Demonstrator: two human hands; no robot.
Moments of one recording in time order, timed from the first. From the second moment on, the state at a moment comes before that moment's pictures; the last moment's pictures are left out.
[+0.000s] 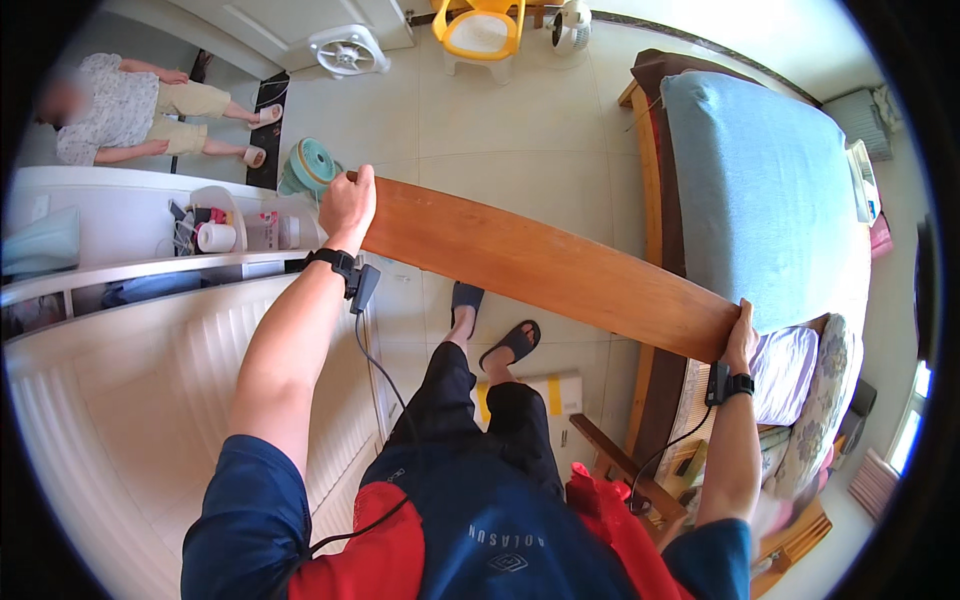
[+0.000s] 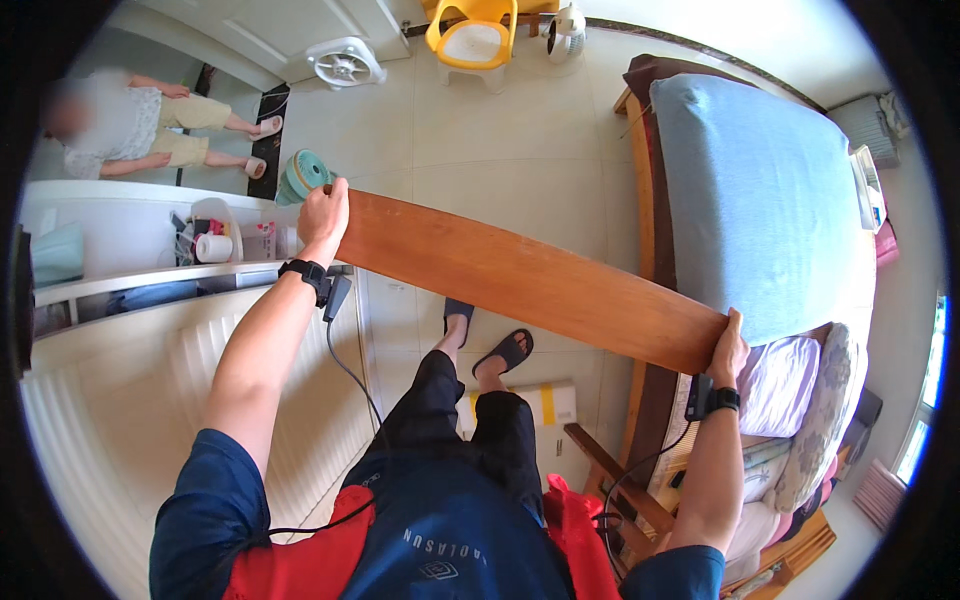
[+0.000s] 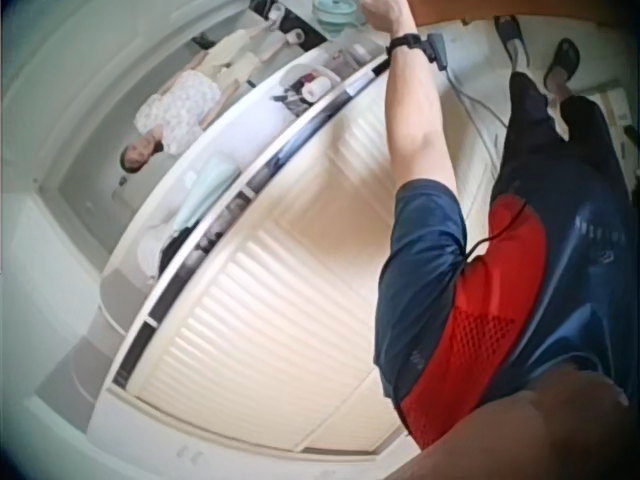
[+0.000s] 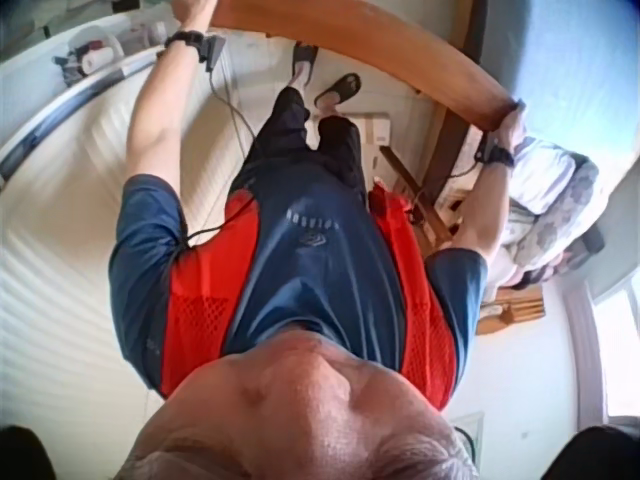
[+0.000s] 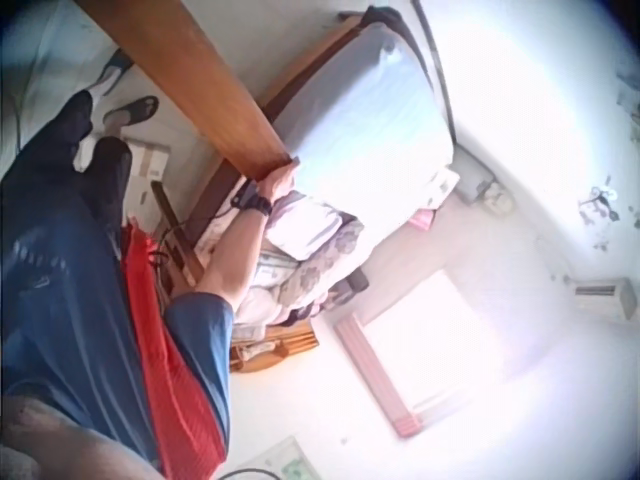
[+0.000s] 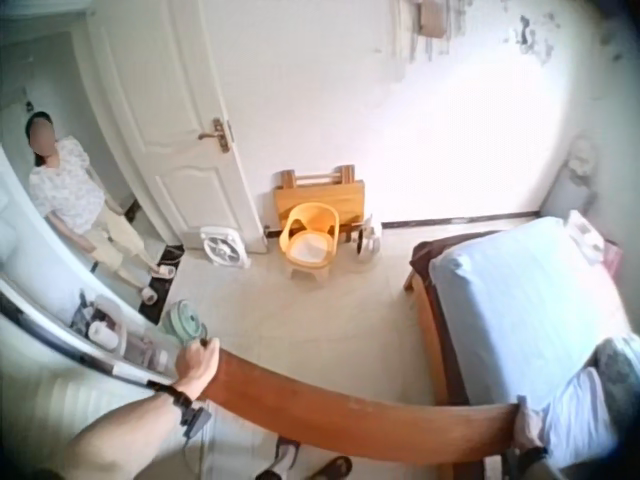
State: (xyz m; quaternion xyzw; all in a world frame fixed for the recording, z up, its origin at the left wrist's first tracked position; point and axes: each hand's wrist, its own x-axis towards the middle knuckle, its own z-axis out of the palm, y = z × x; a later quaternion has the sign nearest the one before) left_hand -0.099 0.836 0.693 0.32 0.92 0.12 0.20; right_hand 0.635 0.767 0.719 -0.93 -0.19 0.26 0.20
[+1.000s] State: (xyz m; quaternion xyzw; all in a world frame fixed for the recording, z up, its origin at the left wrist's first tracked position) left_hand -0.133 0.568 0.760 0.29 0.88 0.18 0.32; right_hand 0.619 0.511 0.786 -0.88 -0.29 0.28 0.24
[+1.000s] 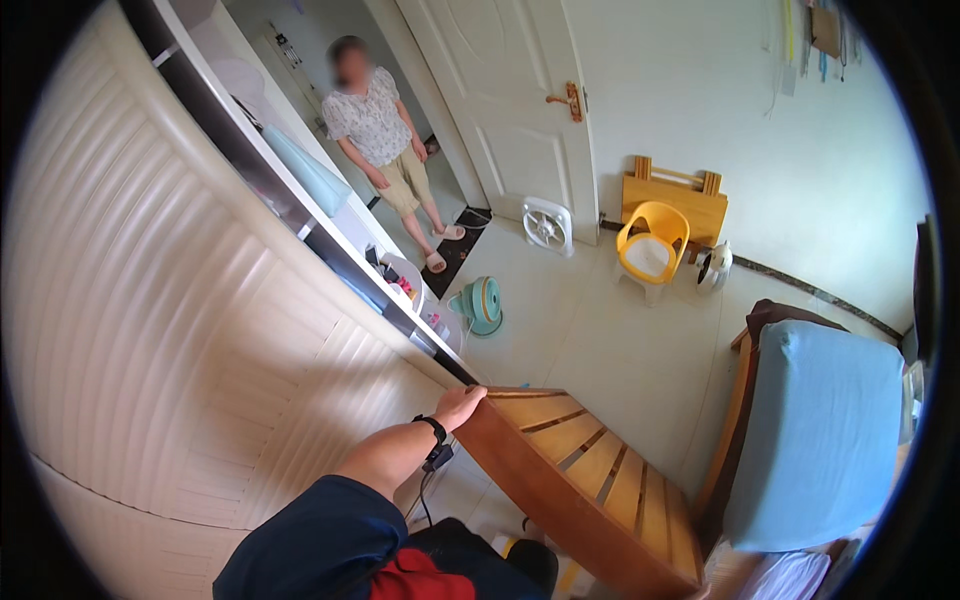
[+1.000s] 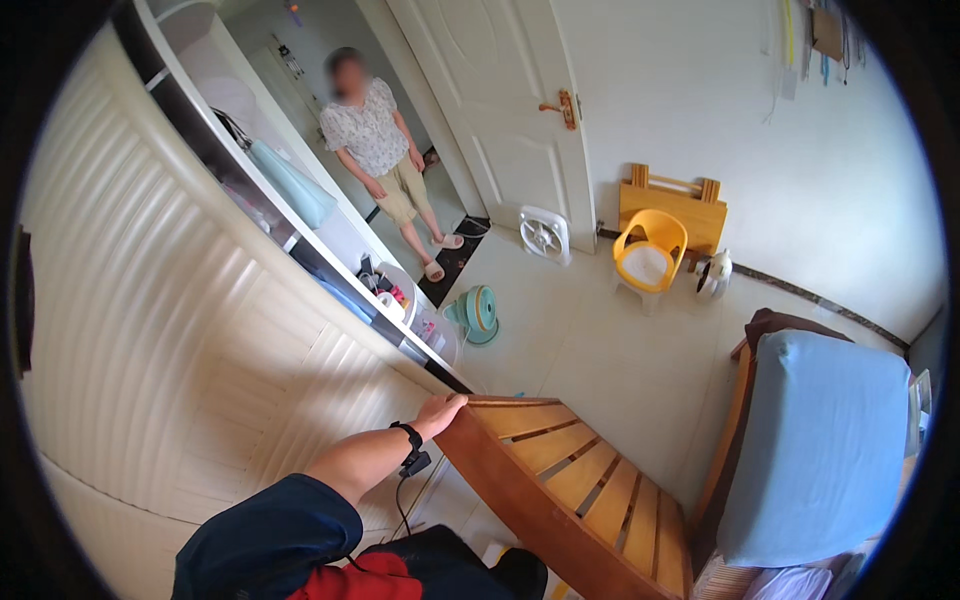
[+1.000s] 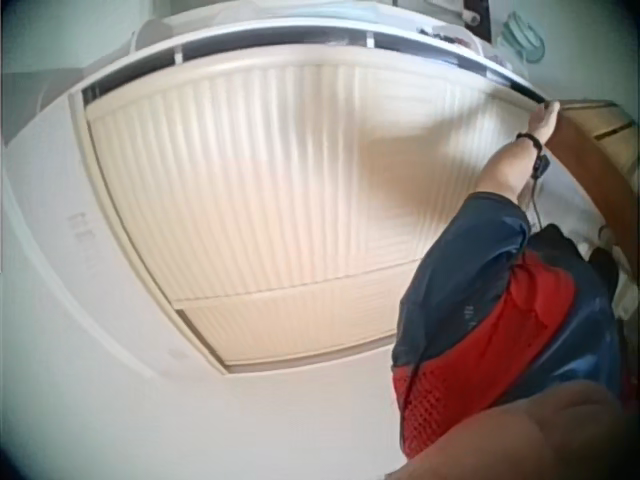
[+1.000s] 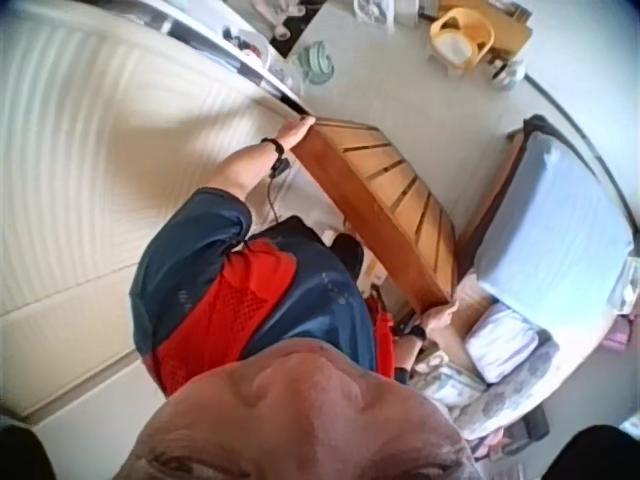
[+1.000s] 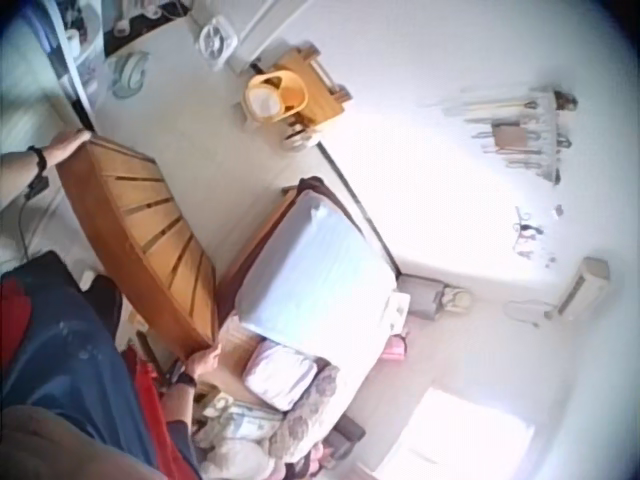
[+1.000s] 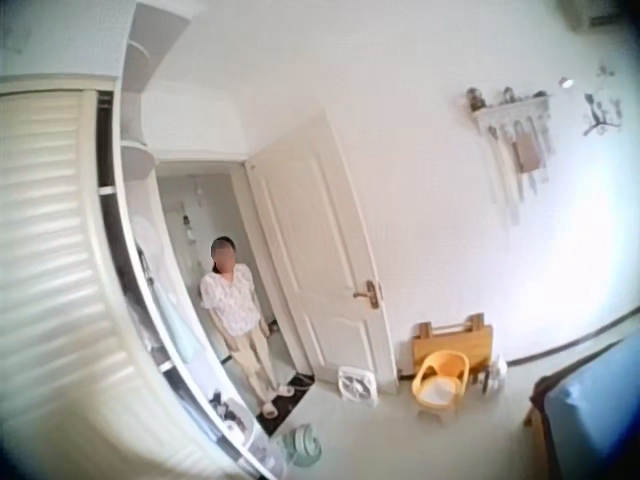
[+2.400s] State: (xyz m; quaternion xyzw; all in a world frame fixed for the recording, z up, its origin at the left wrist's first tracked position) left_hand -0.136 0.150 0.564 -0.04 0.80 0.47 0.38; right_hand 0.585 0.147 0.639 -0.81 -0.02 0.47 0.35
